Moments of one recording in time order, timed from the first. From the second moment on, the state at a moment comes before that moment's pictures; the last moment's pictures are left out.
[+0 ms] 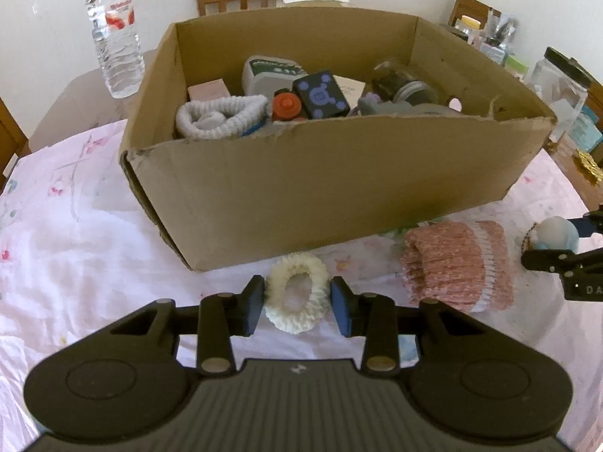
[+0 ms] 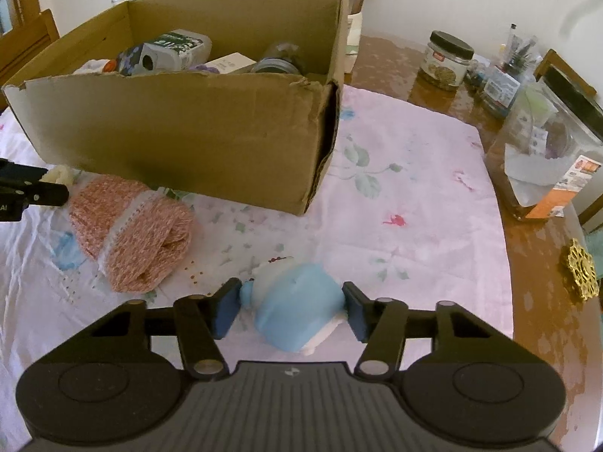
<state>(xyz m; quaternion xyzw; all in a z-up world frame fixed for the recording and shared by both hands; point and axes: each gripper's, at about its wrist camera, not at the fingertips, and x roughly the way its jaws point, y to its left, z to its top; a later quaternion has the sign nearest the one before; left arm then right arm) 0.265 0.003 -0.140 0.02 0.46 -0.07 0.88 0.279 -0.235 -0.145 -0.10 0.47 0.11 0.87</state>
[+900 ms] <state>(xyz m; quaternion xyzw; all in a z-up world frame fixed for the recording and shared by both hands) 0.250 -0.002 -0.095 0.03 0.48 -0.13 0.87 0.259 -0.239 -0.080 -0.09 0.46 0.11 0.88</state>
